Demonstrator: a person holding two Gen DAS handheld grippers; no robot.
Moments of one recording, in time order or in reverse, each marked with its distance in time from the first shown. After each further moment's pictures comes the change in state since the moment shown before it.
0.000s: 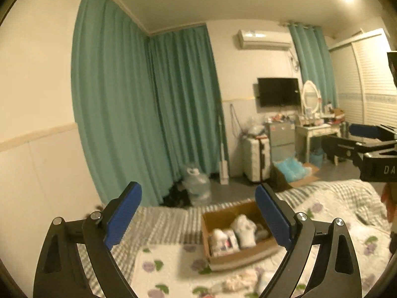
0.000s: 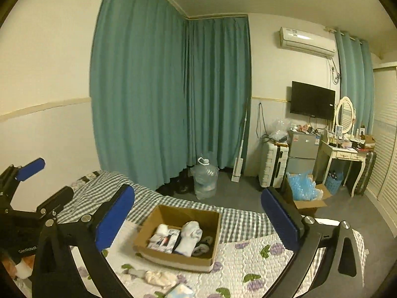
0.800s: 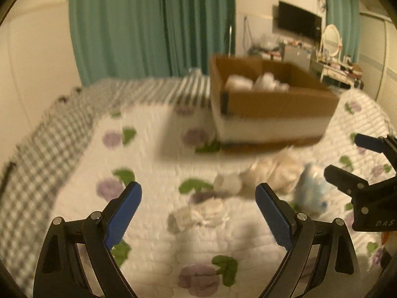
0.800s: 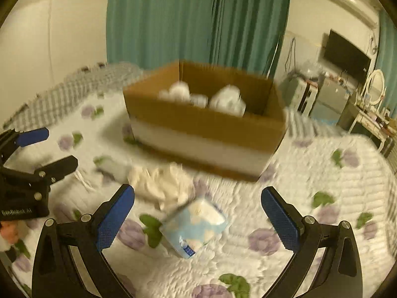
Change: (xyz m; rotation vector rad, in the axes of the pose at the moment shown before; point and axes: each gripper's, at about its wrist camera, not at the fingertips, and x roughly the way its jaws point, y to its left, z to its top) left arm 0.110 0.004 -0.254 -0.124 0.492 -0.004; right arm 0.164 0.051 -0.271 -0.143 0.429 0.069
